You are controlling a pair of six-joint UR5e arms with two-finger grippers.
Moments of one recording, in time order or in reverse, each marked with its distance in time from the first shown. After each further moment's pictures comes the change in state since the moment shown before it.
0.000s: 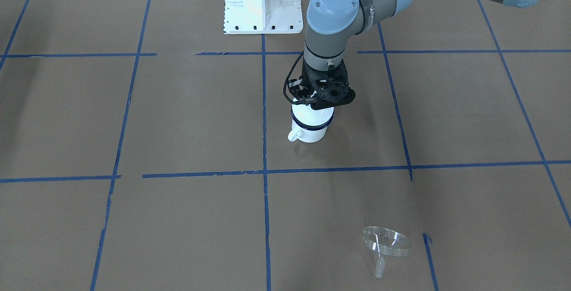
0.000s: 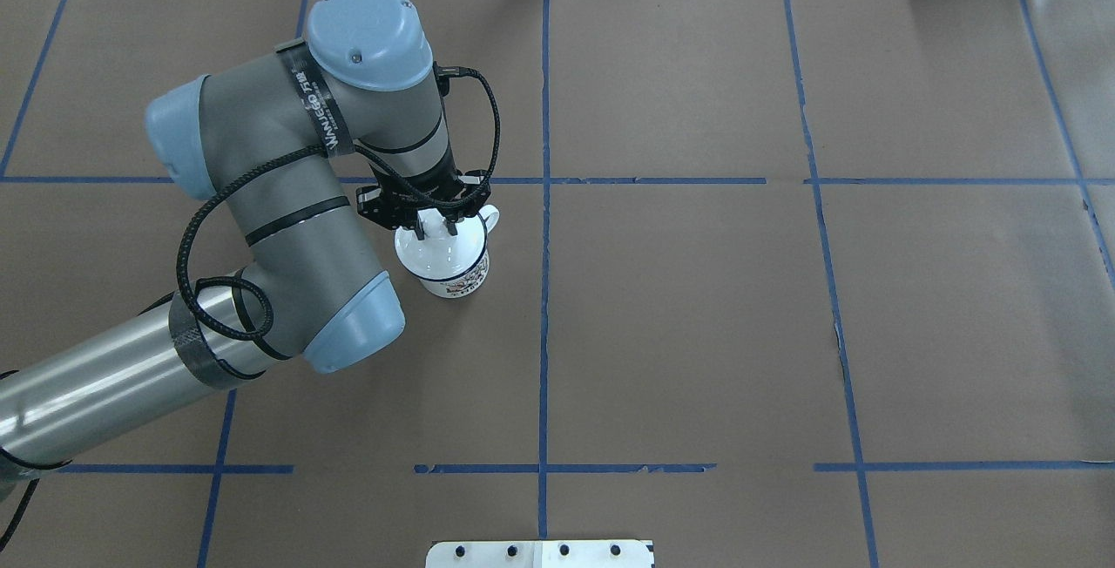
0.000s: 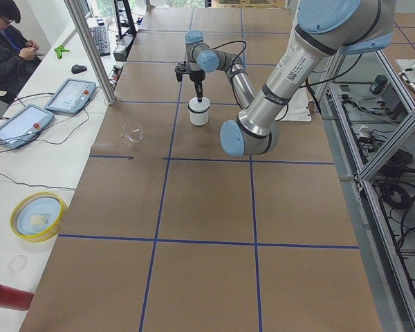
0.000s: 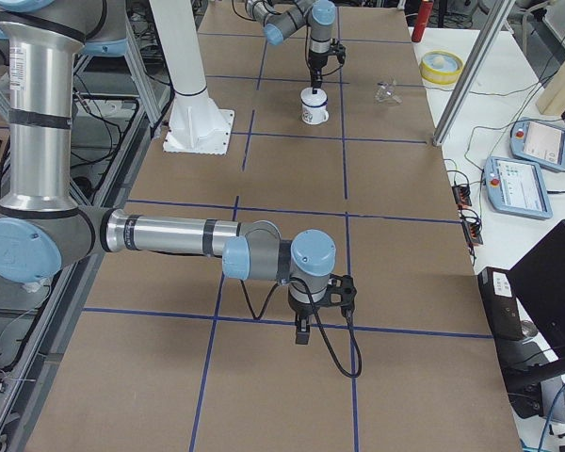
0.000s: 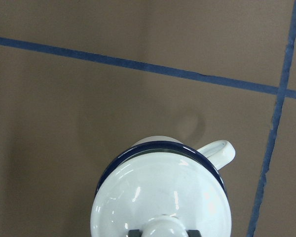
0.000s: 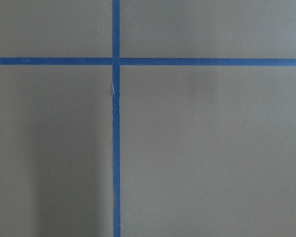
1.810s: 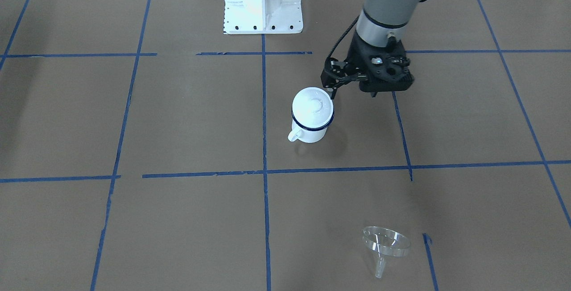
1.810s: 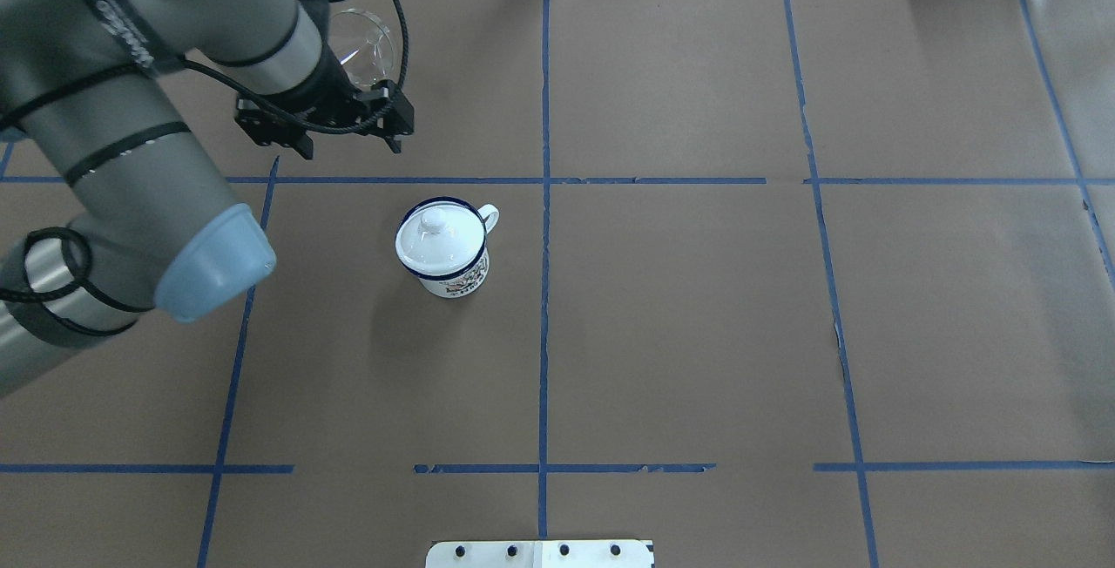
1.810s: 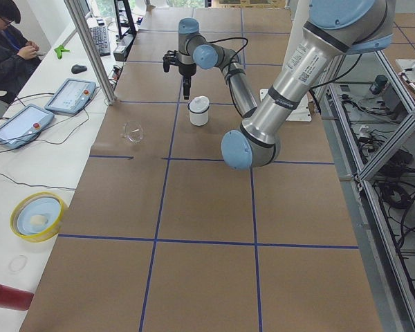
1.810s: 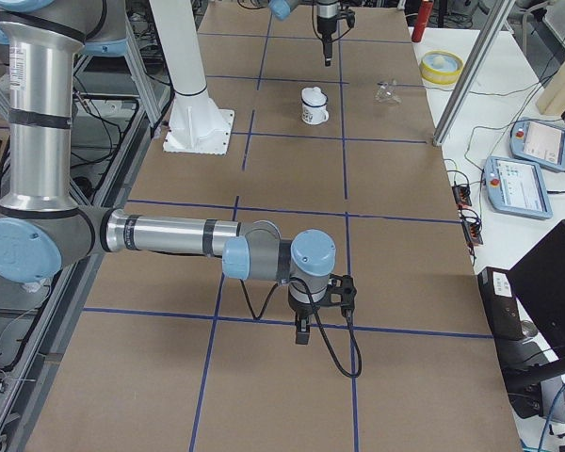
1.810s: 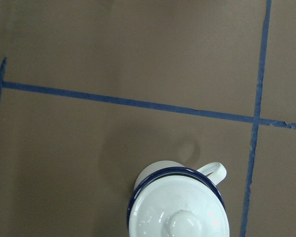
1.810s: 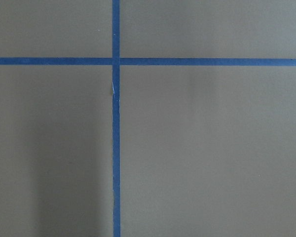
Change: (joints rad) left arm -0.221 0.144 -0.211 0.003 -0.038 0.306; right arm 0.000 0.000 0.000 0.000 0.000 0.000
